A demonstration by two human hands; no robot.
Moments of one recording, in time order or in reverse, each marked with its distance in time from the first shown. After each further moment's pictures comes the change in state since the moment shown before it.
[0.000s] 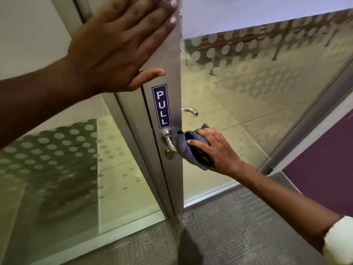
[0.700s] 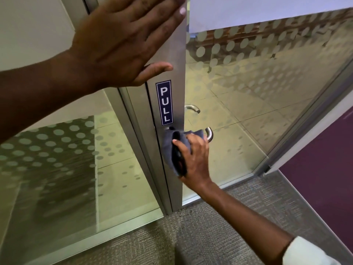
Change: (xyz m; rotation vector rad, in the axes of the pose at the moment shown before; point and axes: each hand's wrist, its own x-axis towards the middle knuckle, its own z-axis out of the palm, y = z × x) left_hand 0.001 -0.002 0.001 -0.049 0.002 0.003; right_hand 0.021 -0.093 0.053 0.090 0.290 0.398
